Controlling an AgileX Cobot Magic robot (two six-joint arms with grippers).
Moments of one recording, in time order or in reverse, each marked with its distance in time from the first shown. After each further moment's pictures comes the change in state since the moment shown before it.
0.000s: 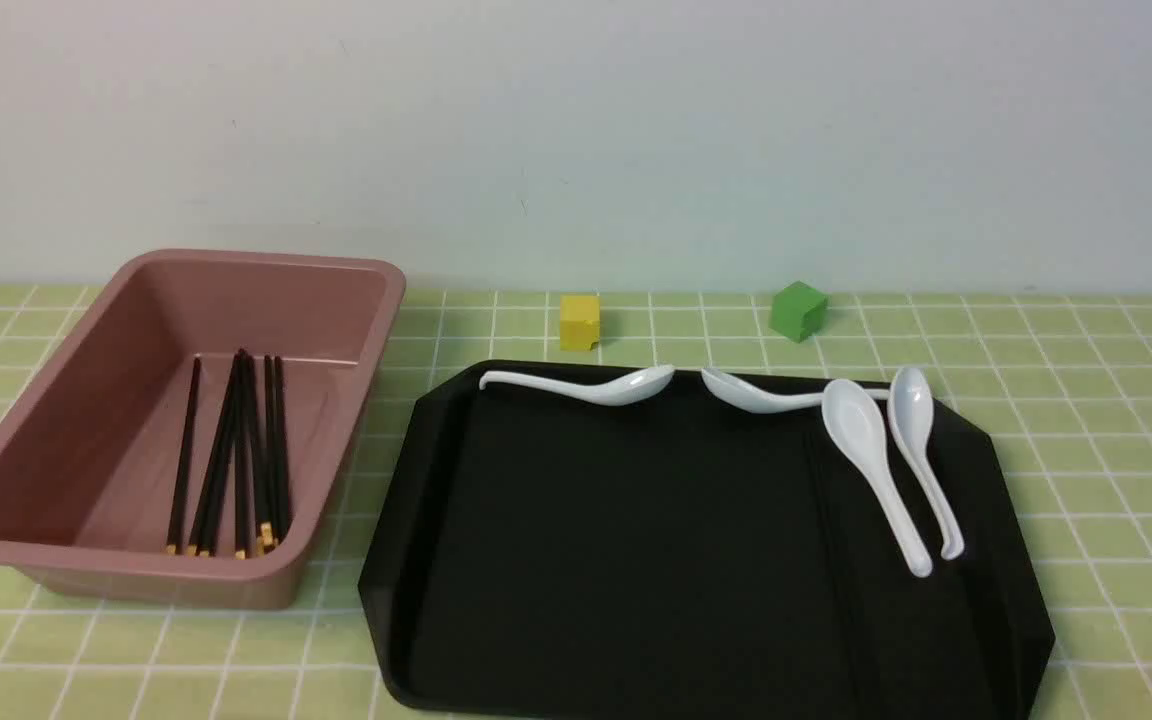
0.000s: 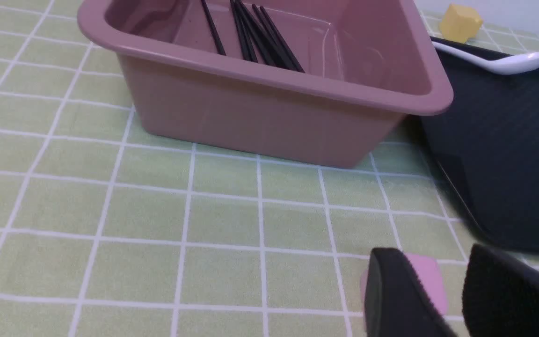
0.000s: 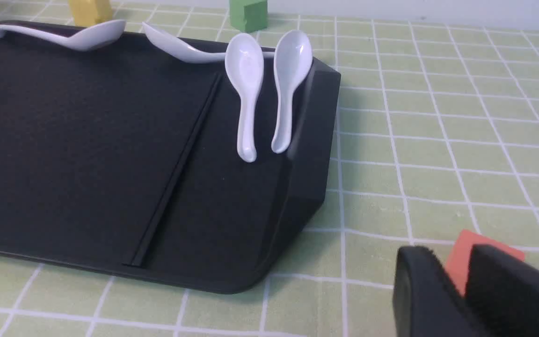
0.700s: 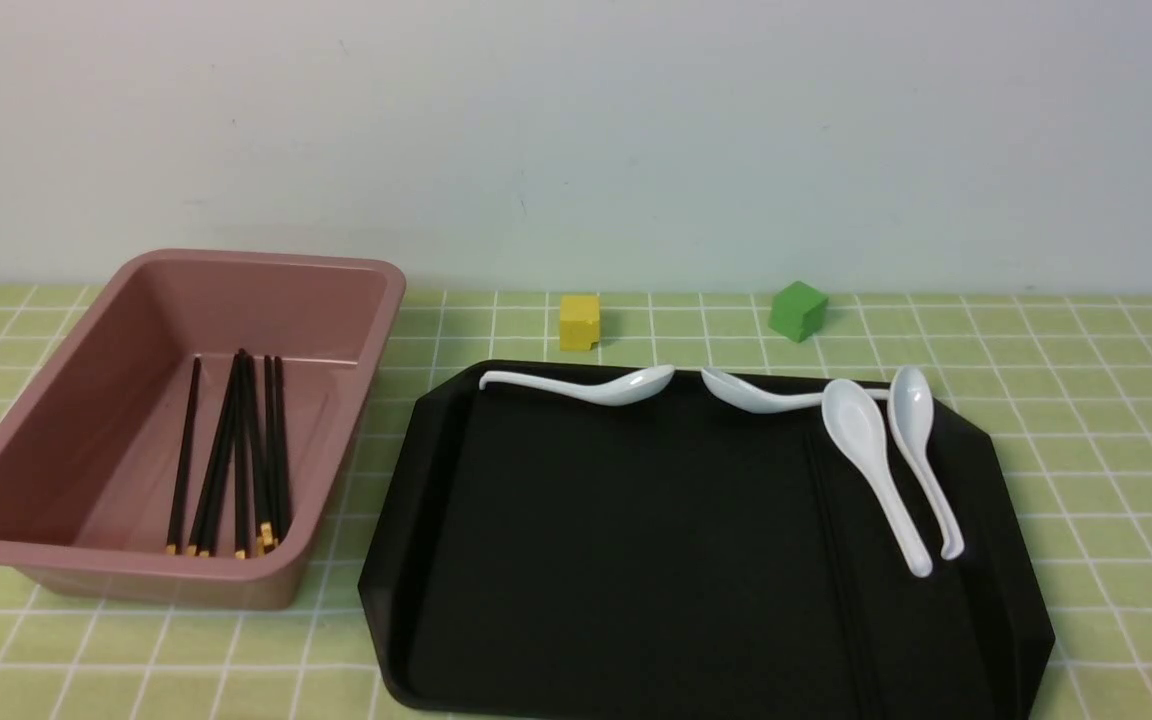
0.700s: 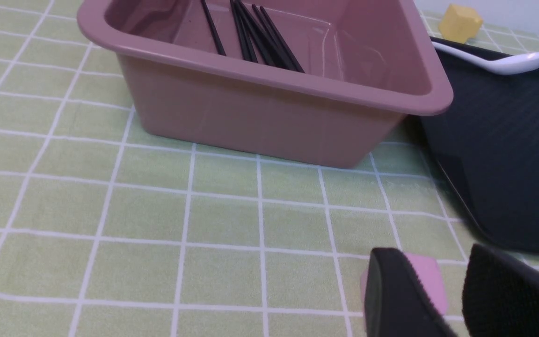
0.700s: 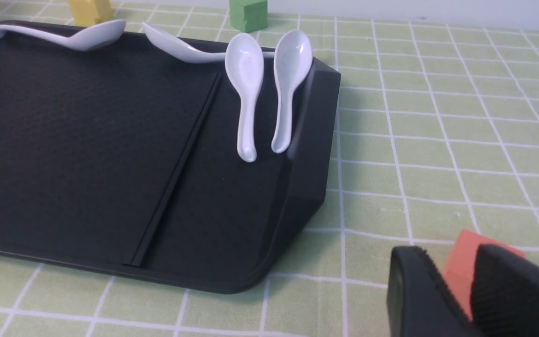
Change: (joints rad) right arm 0.000 0.000 0.000 0.000 0.000 0.000; left arm 0.000 0.000 0.000 0.000 0.000 0.000
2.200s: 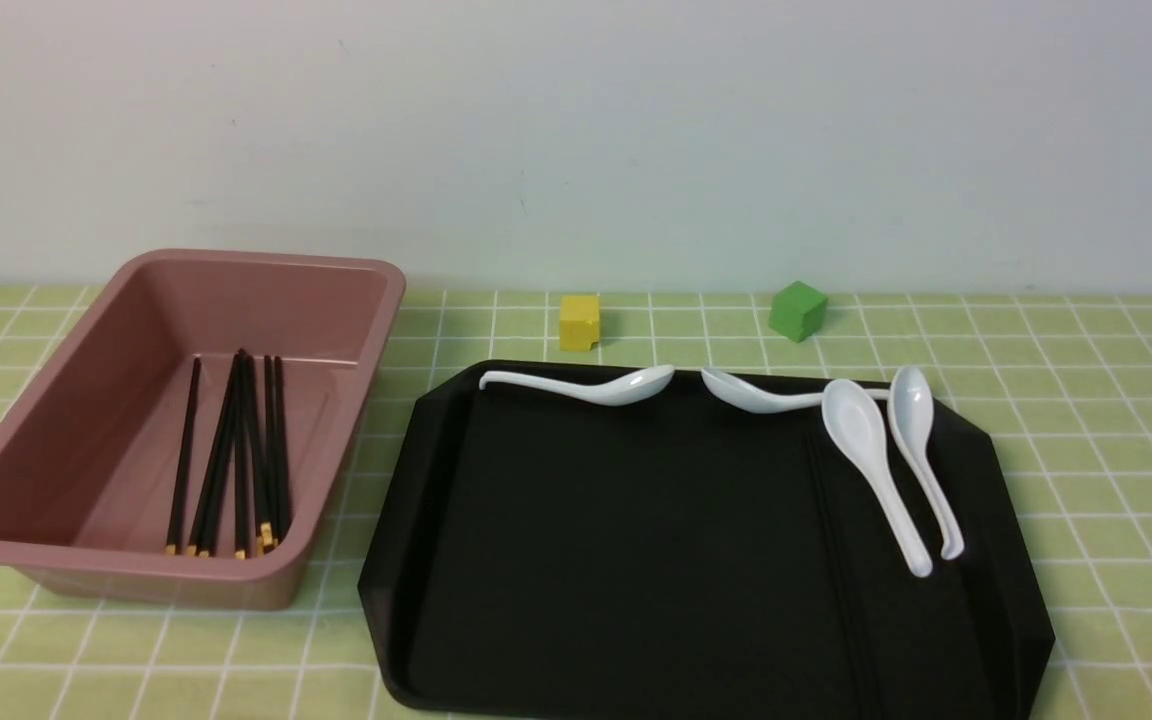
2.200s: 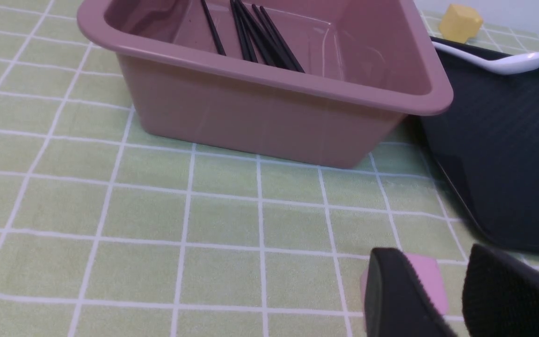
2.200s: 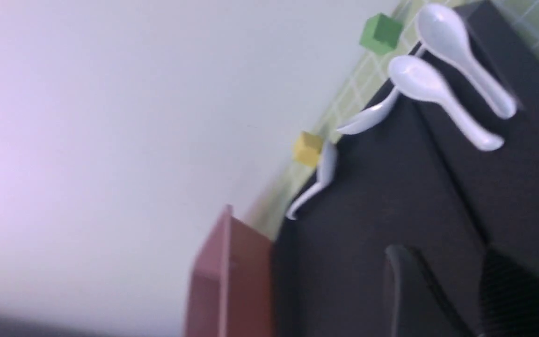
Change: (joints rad) right arm 0.000 0.000 0.005 0.836 -0.057 0.376; left arm 0.000 0.000 0.000 0.000 0.000 0.000
